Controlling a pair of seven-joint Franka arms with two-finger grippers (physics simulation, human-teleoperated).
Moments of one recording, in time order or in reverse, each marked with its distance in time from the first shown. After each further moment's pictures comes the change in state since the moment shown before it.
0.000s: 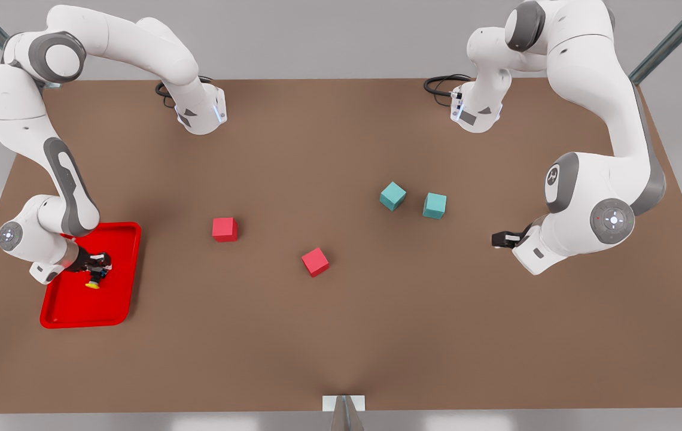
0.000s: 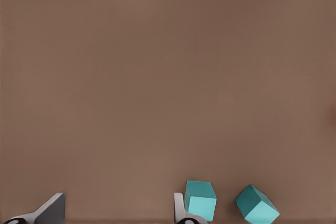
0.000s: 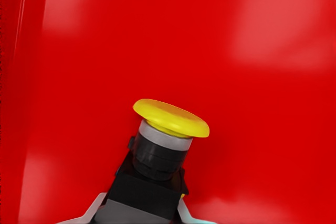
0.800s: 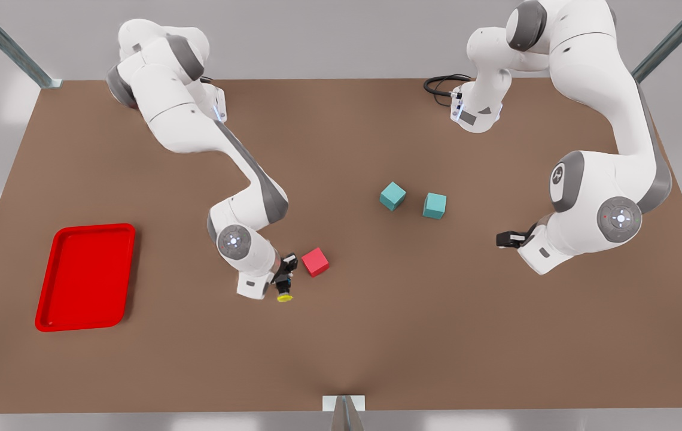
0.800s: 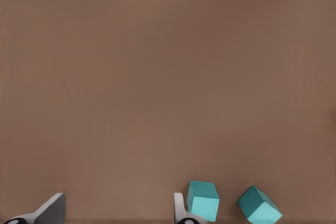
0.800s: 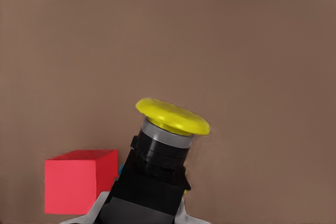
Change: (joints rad) left arm 0.011 -0.007 0.004 0.000 0.004 -0.002 0.001; right arm 1.276 0.023 -0.362 0.549 0.447 -0.286 0.365
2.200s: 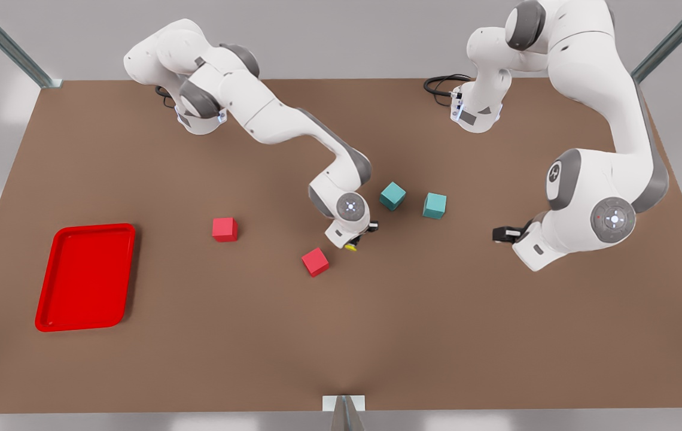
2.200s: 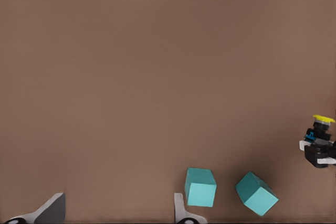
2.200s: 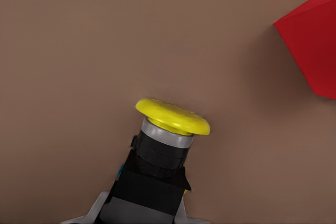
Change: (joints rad) left arm -0.012 0.001 -0.007 0.020 -0.001 -0.079 0.003; right arm 0.401 0.208 -0.094 0.118 0.125 -0.047 0.776
